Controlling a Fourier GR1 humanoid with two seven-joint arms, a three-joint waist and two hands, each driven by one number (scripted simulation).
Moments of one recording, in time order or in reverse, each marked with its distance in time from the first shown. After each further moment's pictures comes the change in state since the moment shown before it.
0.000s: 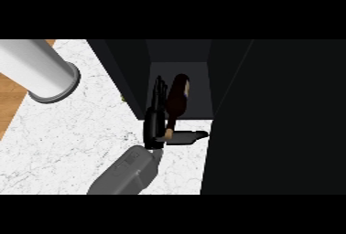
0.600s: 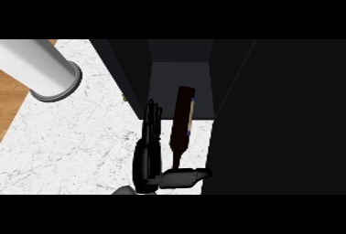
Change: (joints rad) left arm 0.299 0.080 -0.140 -0.502 -0.148 0.188 0.129; right arm -0.010 -0.020 -0.048 -0.004 -0.003 0.007 0.010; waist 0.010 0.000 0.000
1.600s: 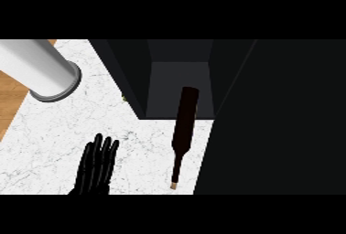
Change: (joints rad) left arm 0.366 0.370 -0.006 -0.538 -0.051 -0.163 0.059; right arm 0.020 -0.017 0.061 0.015 -0.058 0.113 0.045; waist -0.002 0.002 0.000
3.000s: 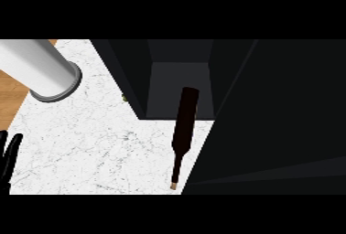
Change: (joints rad) left arm 0.283 0.274 0.552 -0.092 0.304 -0.403 -0.016; right arm 0.087 0.037 0.583 -0.001 0.096 -0.152 0.094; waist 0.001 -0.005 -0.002
